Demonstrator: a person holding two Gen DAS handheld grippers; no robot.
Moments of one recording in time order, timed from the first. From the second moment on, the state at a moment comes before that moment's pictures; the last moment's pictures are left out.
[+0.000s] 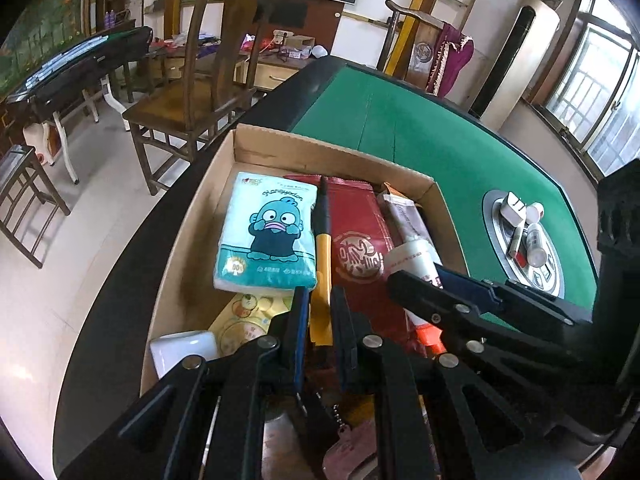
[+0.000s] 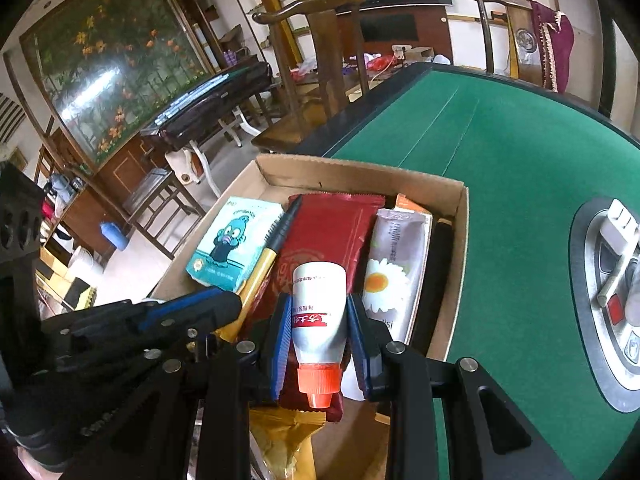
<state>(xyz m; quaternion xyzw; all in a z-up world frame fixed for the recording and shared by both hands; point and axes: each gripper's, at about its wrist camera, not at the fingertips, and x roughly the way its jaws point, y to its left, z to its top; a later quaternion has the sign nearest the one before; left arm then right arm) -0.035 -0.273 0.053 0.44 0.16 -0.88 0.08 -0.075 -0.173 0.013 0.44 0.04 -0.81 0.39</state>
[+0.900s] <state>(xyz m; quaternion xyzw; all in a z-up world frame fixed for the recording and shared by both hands) -0.030 -0.185 0.110 0.42 0.11 -0.90 0.03 -0.076 0.002 0.058 0.38 -0.04 -0.85 0.35</state>
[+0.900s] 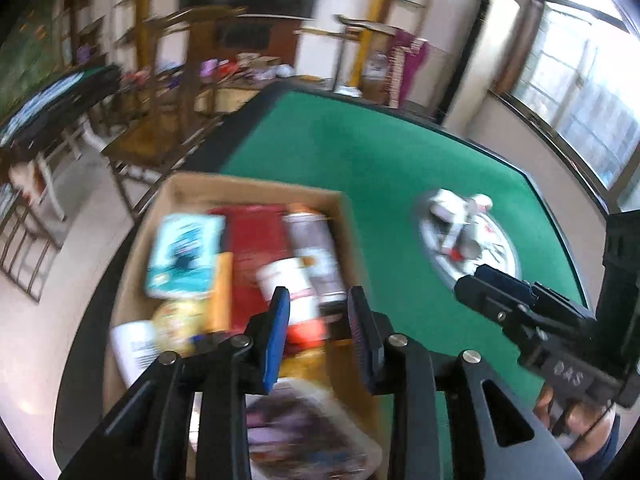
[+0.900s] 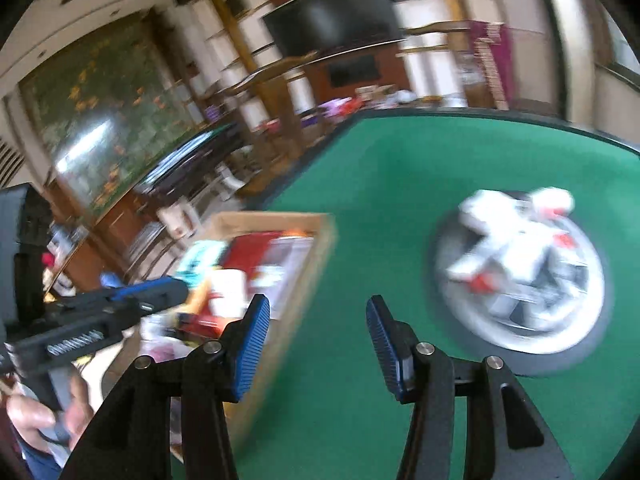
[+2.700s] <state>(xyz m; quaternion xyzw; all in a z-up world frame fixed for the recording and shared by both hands) -0.100 -0.071 0.031 0.42 0.09 -0.90 -0.01 -0.205 0.044 0.010 0.50 -0.10 -0.84 0.20</state>
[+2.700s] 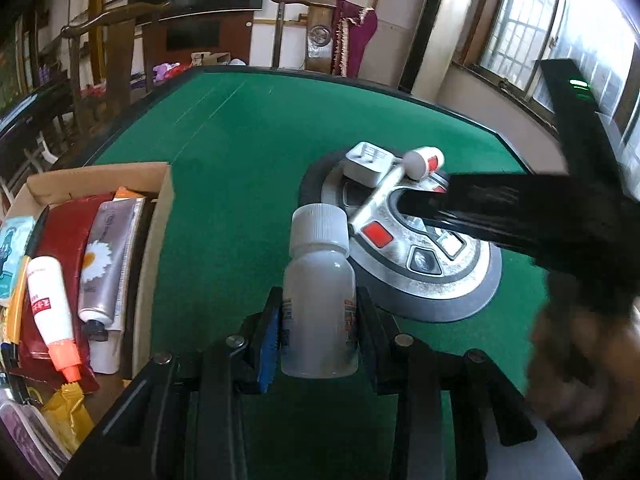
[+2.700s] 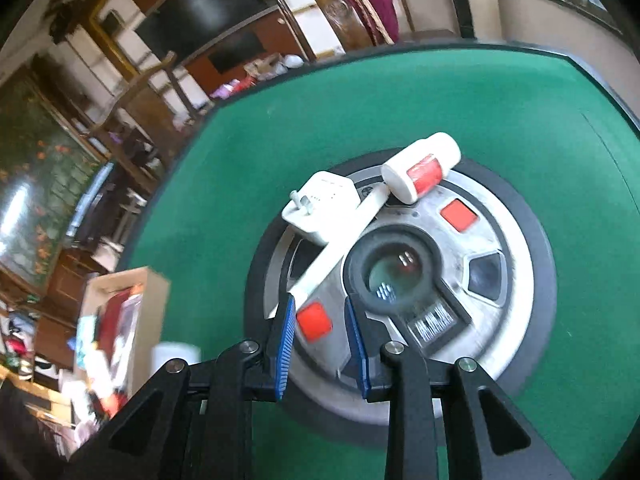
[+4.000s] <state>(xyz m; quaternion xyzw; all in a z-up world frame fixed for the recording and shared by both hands) -0.110 -0.072 0.019 0.45 0.10 -0.89 -0.02 -0.187 0.066 -0.002 0.48 0.06 -0.85 0.19</state>
